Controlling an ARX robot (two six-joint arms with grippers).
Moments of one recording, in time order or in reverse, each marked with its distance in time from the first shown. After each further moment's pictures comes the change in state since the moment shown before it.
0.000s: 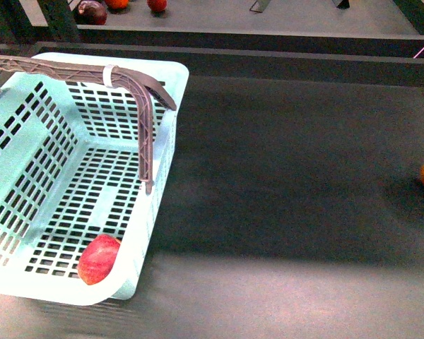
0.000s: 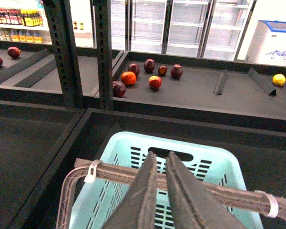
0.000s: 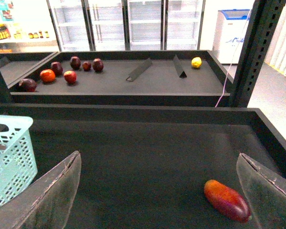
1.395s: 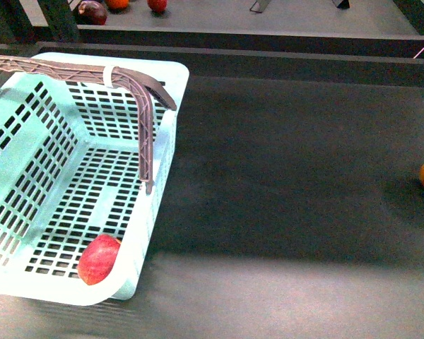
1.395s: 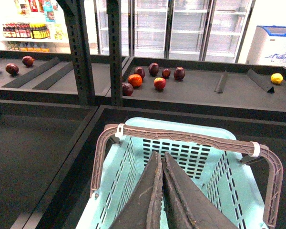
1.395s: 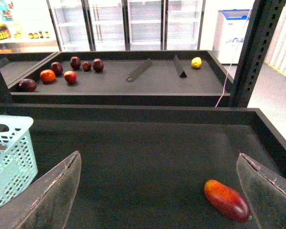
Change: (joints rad) left arm 0.084 -0.921 -0.207 -0.688 0.081 0.034; right arm 0.000 0.000 0.000 0.000 0.000 0.000
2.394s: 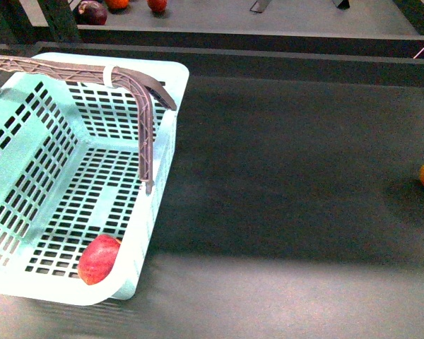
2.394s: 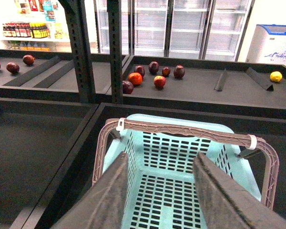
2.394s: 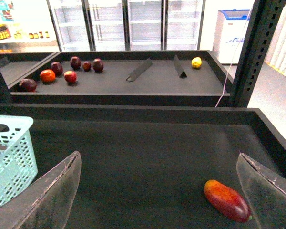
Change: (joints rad) left arm 0.000 -0.183 0.000 -0.189 0.000 0.003; right arm 0.000 0.000 0.000 0.000 0.000 0.000
